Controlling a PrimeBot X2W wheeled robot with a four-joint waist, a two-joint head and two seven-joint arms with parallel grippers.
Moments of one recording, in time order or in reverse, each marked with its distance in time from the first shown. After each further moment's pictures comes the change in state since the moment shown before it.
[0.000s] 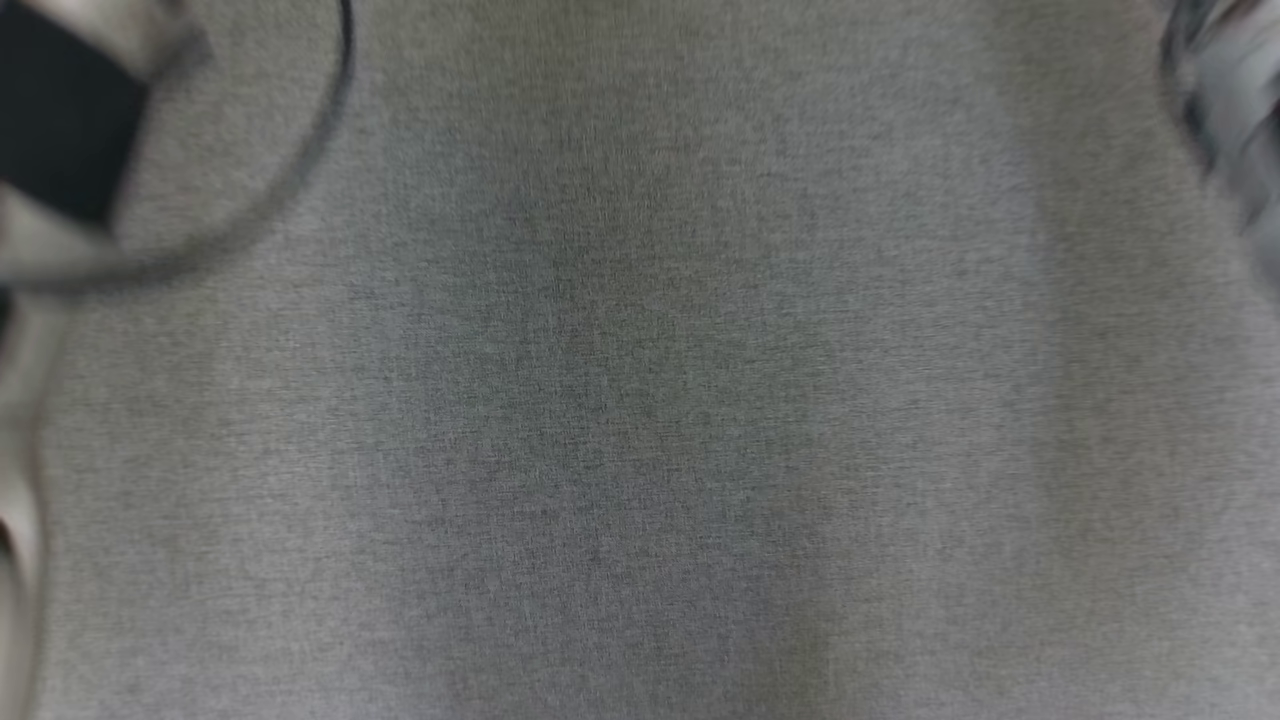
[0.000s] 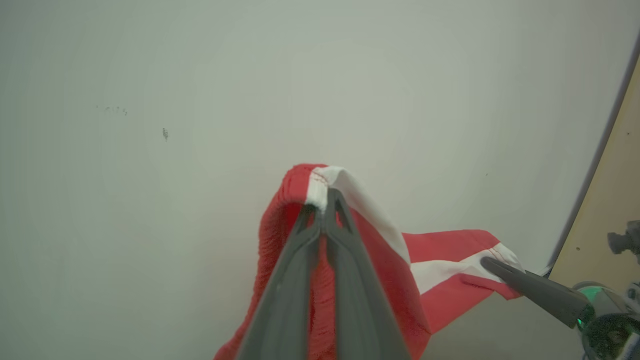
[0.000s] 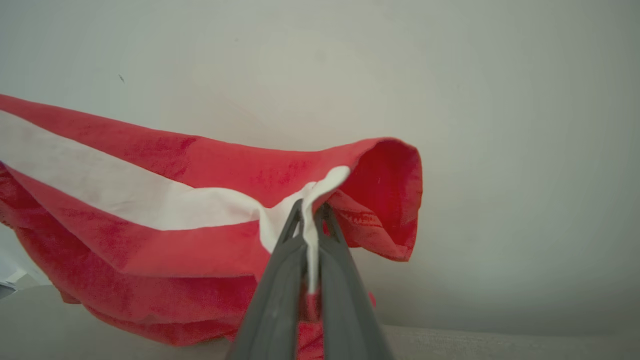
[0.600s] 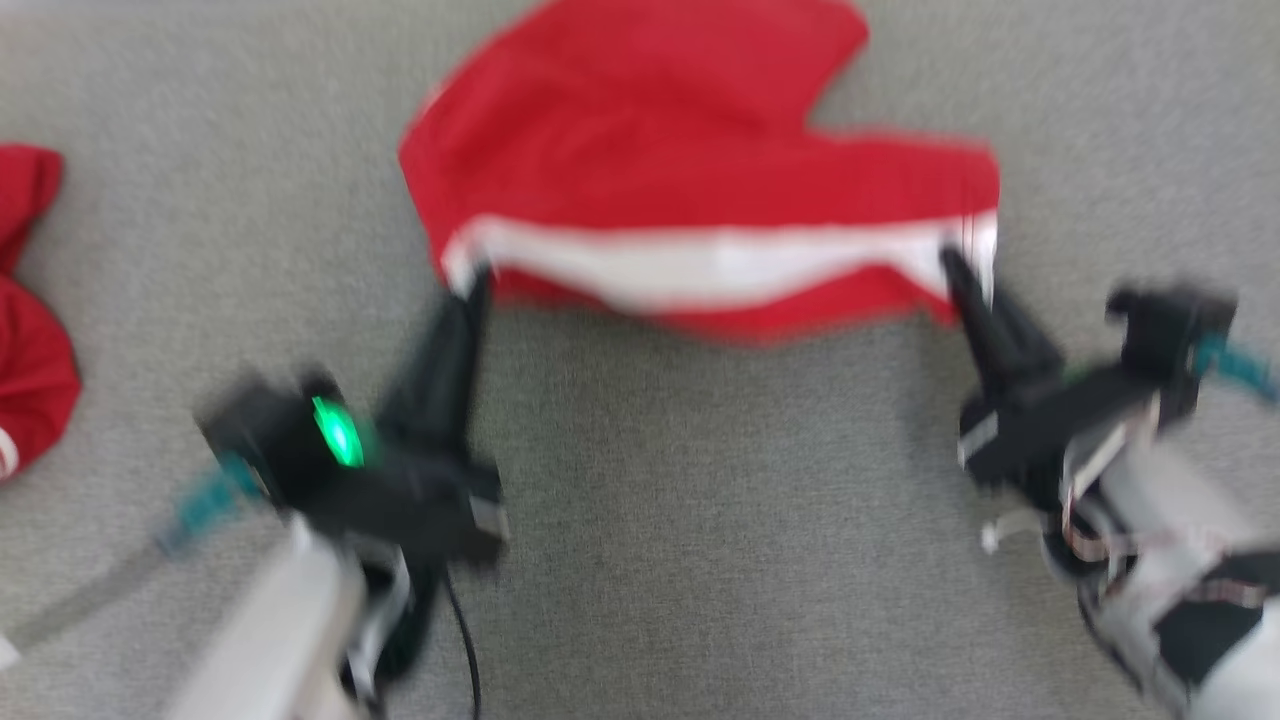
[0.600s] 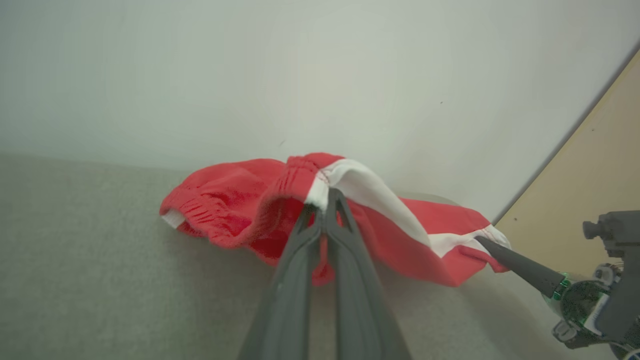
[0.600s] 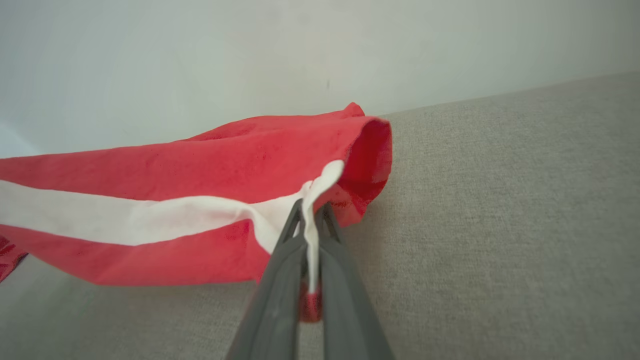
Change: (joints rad) left arm 1.083 -0.034 0.230 -0.482 0.182 0.041 0.000; right arm 0.849 -0.152 -0.008 -0.401 0.050 0.000 -0.030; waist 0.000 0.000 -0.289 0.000
